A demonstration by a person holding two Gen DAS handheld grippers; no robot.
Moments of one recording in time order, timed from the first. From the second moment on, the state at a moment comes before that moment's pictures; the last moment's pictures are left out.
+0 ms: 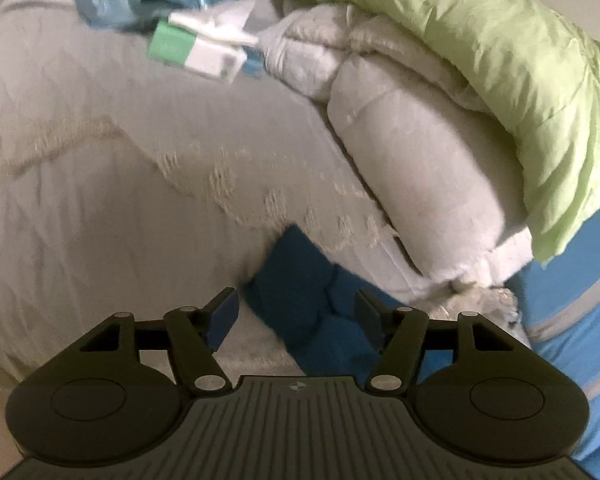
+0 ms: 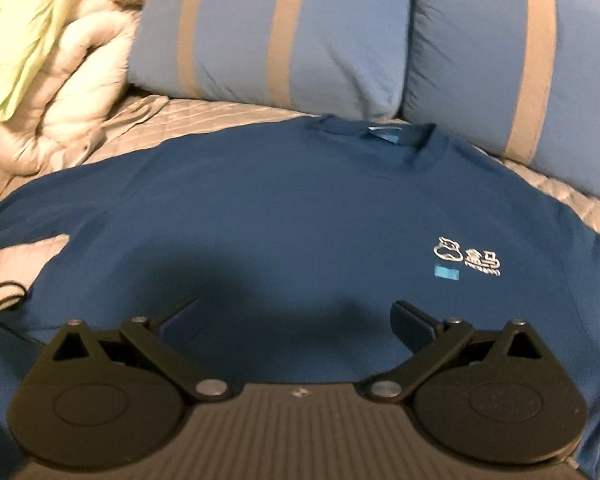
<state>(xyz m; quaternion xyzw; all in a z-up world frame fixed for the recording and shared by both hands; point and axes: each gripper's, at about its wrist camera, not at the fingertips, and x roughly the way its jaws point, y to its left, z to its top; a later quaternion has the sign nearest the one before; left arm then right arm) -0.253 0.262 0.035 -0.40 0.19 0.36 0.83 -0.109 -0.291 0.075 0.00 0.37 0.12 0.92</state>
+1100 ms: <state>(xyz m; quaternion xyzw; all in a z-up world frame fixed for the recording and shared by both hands) -0.215 0.270 0.013 -0.43 0.16 0.36 0.81 -0.127 -0.259 0.077 -0.07 0.34 0.19 0.92</state>
